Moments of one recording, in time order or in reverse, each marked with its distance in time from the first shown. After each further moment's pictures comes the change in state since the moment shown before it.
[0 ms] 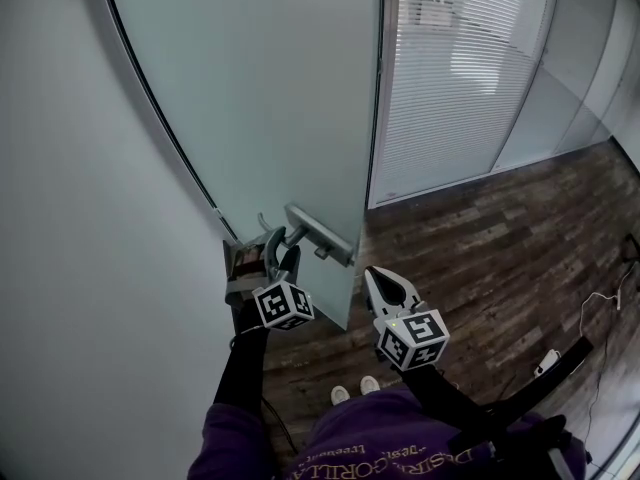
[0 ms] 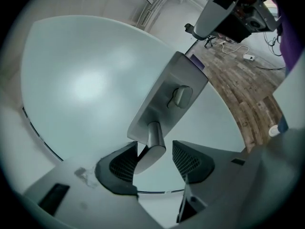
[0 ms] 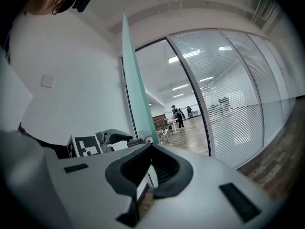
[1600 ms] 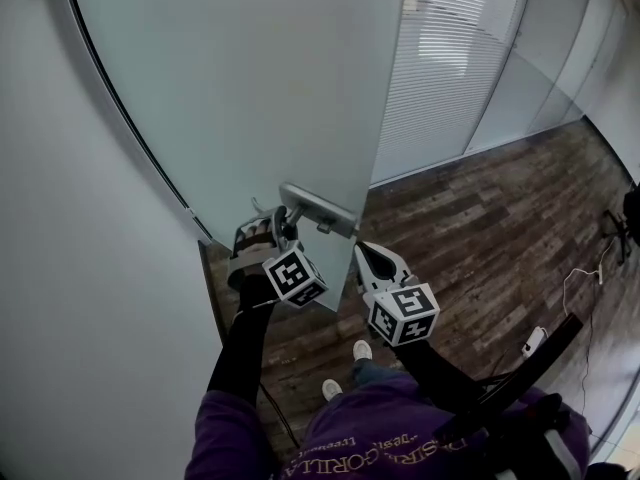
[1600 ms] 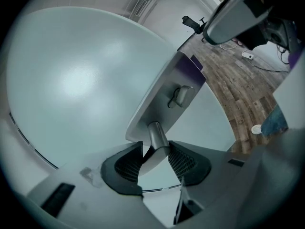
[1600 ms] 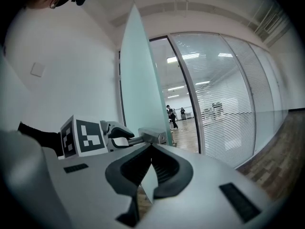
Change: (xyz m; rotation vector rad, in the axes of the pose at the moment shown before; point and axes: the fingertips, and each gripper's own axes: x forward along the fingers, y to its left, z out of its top) left arm 0.047 0.002 0.023 0.028 0.093 -0.101; right arm 0.033 -0.021 0.005 -0.065 0.019 -0.104
